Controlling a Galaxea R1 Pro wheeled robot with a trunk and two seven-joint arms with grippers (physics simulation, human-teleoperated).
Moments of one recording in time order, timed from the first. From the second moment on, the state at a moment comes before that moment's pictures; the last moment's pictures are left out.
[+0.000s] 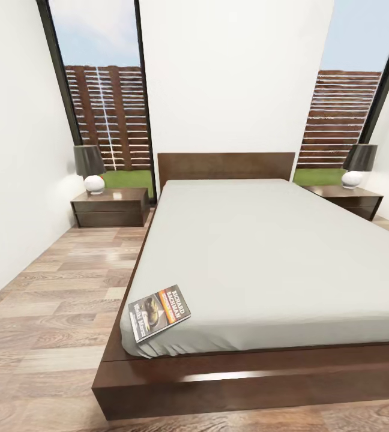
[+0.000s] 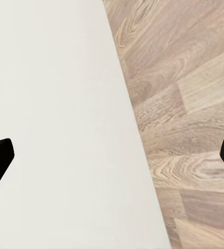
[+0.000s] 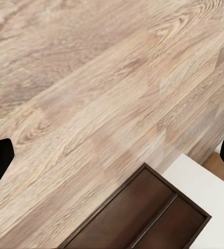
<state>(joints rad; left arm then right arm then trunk) -0.31 0.74 -0.90 -0.07 0.35 -0.19 0.37 0.36 -0.35 -0.38 0.03 -0.02 -0.10 -0.27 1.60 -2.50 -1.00</state>
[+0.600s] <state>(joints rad) -0.31 0.74 -0.90 -0.07 0.35 -0.19 0.37 0.36 -0.35 -0.38 0.03 -0.02 -0.10 -0.27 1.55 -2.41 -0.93</state>
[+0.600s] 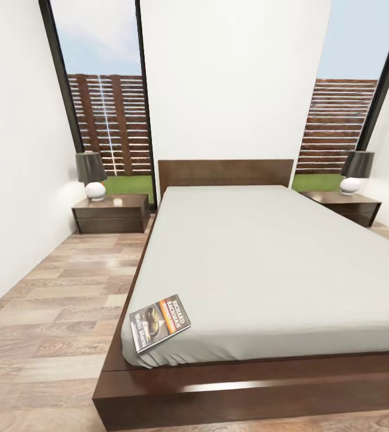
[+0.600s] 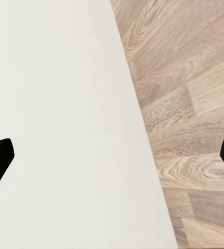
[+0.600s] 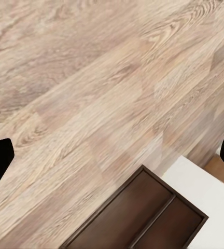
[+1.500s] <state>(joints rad) -0.29 0.74 -0.90 -0.05 0.35 -0.19 0.37 0.36 -0.42 -0.50 0.02 -0.02 -0.10 -0.28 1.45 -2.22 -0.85</state>
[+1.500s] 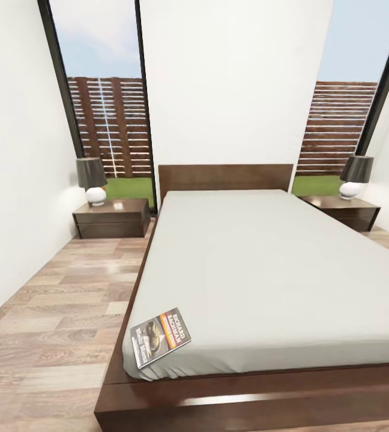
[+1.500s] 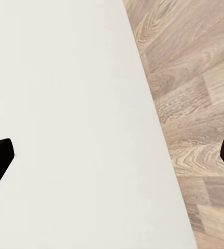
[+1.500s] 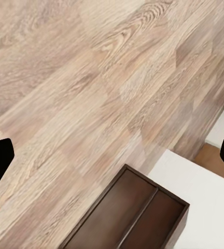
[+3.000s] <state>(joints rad) -0.17 0.74 -0.90 -0.04 0.35 -0.19 0.36 0.35 -0.47 -0.70 -0.24 -0.07 -0.10 -0.41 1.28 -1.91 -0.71</state>
